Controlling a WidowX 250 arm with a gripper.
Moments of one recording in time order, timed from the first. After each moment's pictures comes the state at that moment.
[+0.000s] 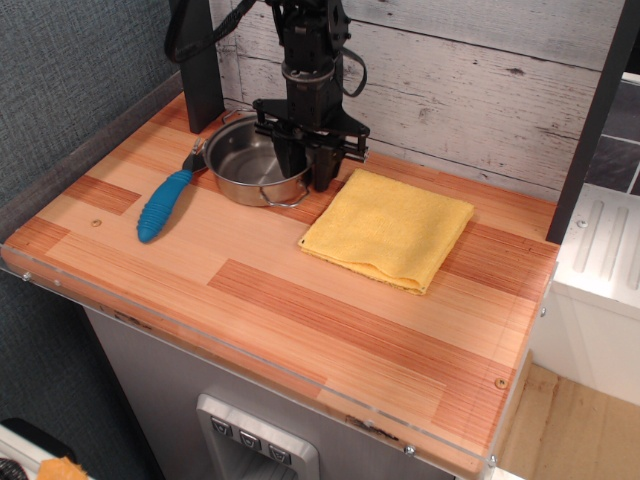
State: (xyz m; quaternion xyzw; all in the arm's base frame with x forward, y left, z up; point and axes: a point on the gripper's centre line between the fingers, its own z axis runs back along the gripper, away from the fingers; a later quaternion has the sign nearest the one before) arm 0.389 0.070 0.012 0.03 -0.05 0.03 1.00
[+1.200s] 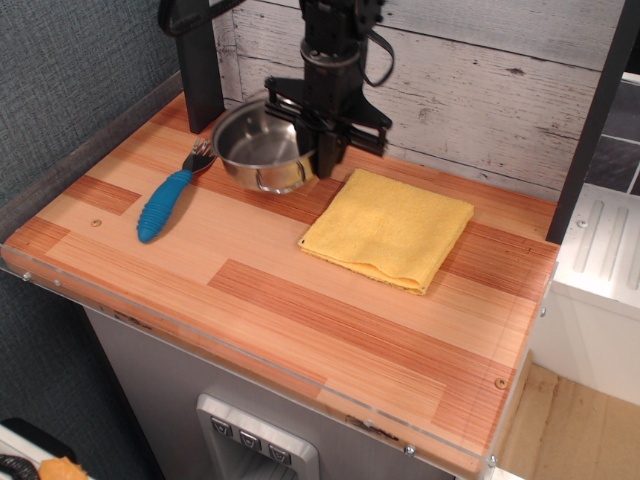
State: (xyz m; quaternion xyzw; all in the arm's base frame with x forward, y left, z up) arm 0.368 0.037 0.049 0.06 -0.08 0.00 0.99
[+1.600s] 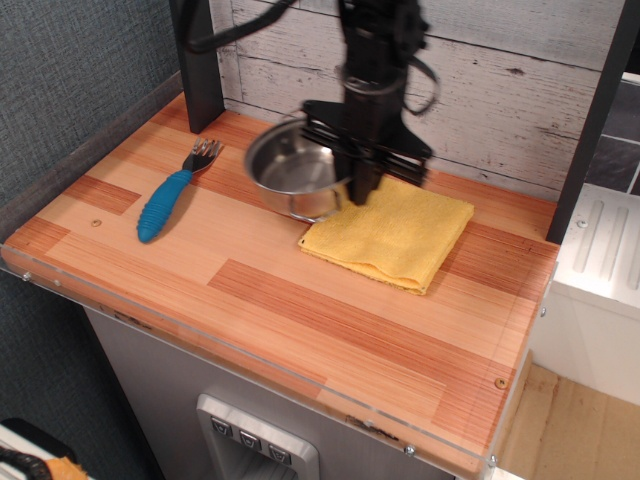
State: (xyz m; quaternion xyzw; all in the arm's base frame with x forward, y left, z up) arm 0.355 -0.009 0.047 0.06 -0.08 -0.04 0.99
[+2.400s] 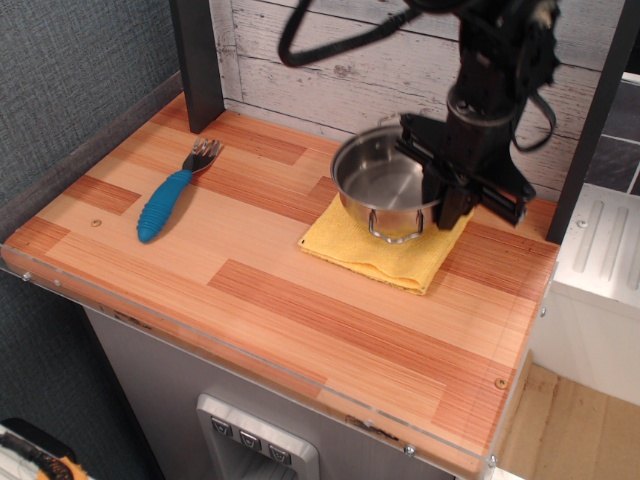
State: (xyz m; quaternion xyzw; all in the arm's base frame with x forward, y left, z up) arm 0.359 -0.069 0.045 0.08 -0.10 -0.13 0.98
